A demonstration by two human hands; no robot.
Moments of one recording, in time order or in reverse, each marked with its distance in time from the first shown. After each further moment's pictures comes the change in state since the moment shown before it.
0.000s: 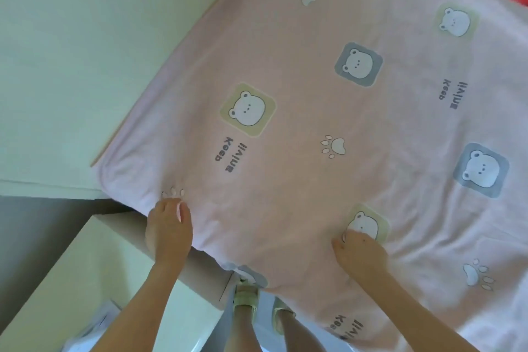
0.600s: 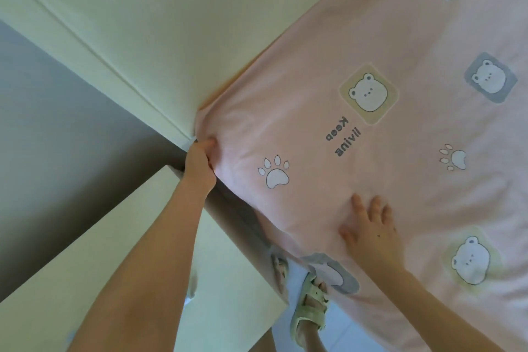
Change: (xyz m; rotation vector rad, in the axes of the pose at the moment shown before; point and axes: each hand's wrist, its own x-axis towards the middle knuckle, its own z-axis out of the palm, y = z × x) left_hand 0.113 -0.120 -0.017 -1.468 -0.198 -0.757; right_hand 0.003 -0.157 0.071 -0.278 0.156 -0.220
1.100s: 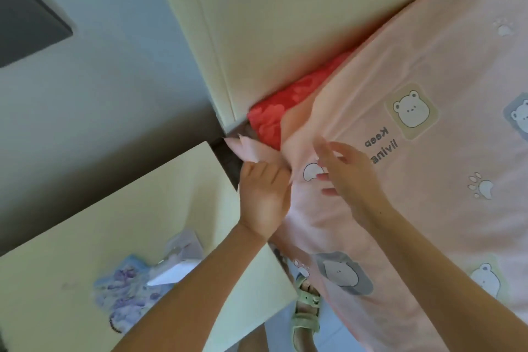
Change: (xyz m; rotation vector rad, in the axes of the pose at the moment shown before) left_hand -0.097 -0.050 -0.022 1.146 0.227 1.476; right_hand -0.028 -0.151 -0.129 0.927 -0.020 -0.097
